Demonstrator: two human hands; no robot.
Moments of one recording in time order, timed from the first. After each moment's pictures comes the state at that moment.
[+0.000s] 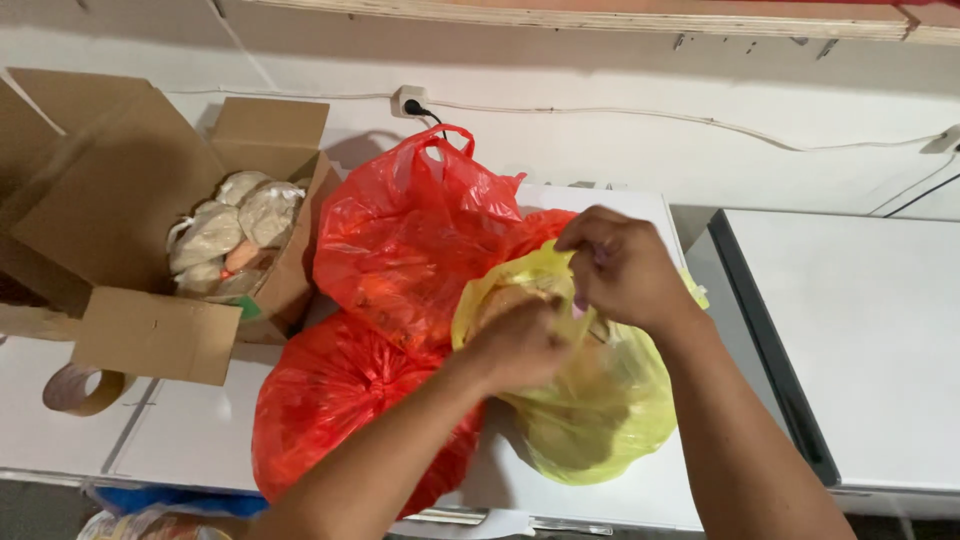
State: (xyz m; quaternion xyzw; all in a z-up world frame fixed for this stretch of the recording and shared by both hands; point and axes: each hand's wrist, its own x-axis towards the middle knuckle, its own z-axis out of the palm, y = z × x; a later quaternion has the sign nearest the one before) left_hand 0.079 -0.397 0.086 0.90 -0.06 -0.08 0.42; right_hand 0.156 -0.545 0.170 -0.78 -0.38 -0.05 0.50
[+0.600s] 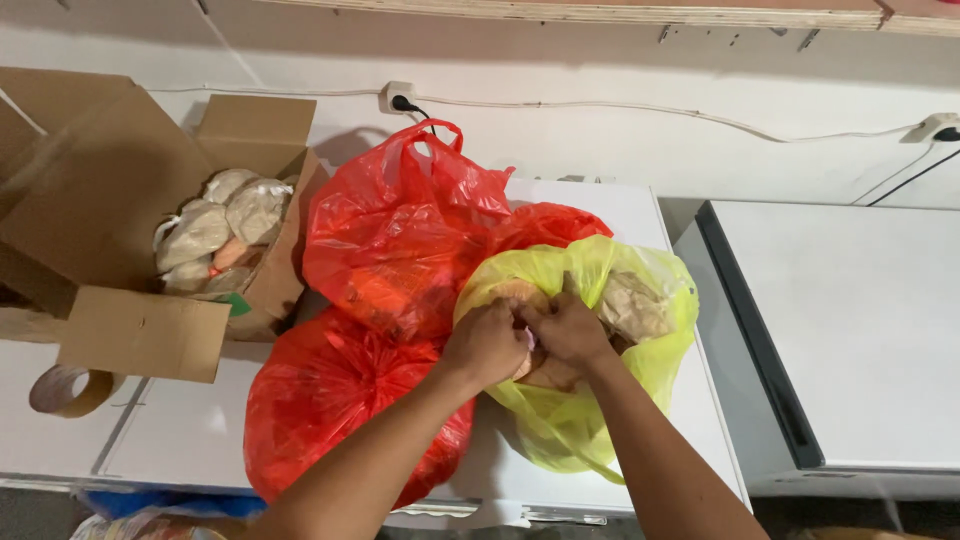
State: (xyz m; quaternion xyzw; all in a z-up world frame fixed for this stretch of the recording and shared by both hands) left_hand 0.087 -0.387 0.020 0.92 0.02 0.09 0.38; right_hand 0.194 -0.543 -0.021 -0.92 -0.23 0.05 0.33
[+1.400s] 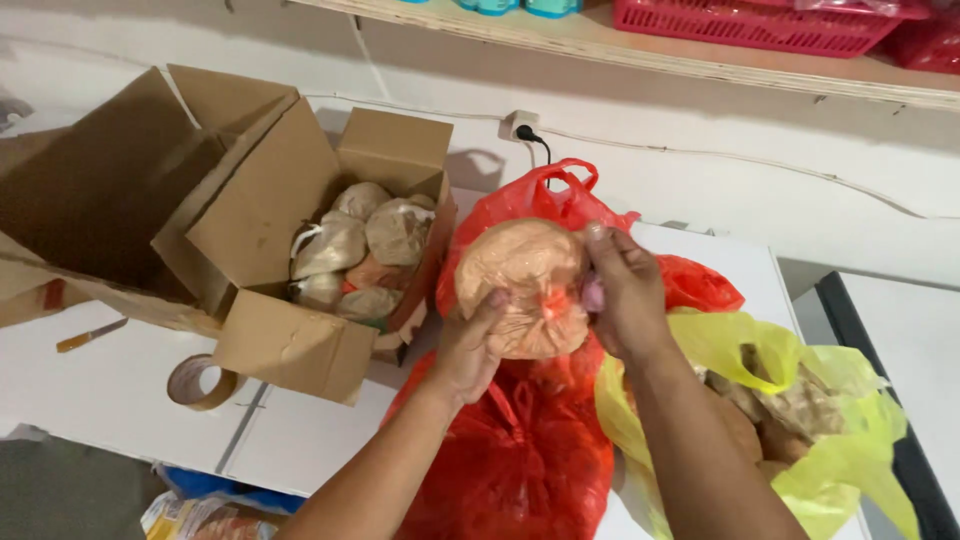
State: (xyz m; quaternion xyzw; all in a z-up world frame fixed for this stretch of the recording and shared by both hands) left_hand 0.038 -0.191 0.031 0.32 -0.04 0.13 0.94; right_hand 0.149 -0.341 0.116 -0.63 -0.23 0.14 0.73
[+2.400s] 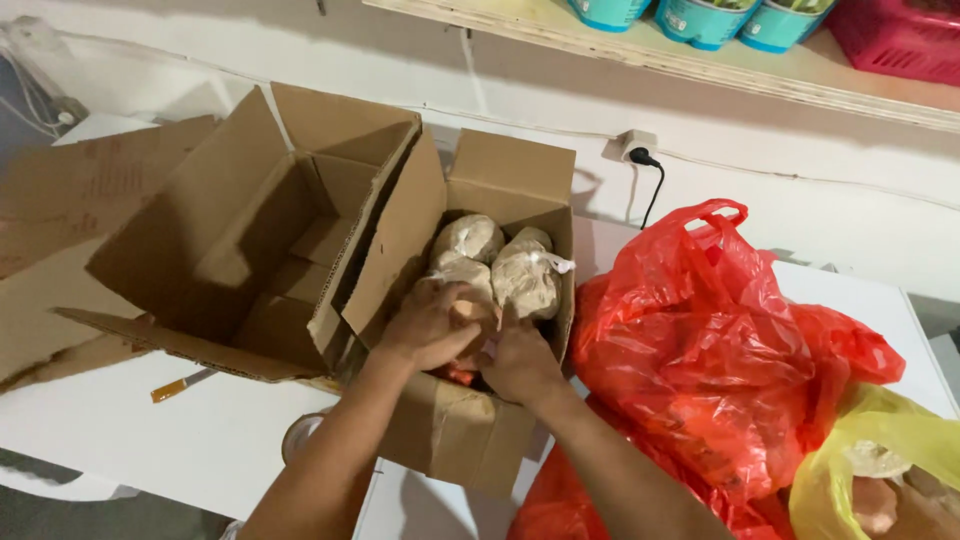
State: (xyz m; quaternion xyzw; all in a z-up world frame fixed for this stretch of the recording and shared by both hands) left_hand 0.022 0.125 0.002 0.93 0.17 -0.06 0.31; right_hand 0.088 -0.049 -0.012 -0.89 -0.36 0.15 0.23
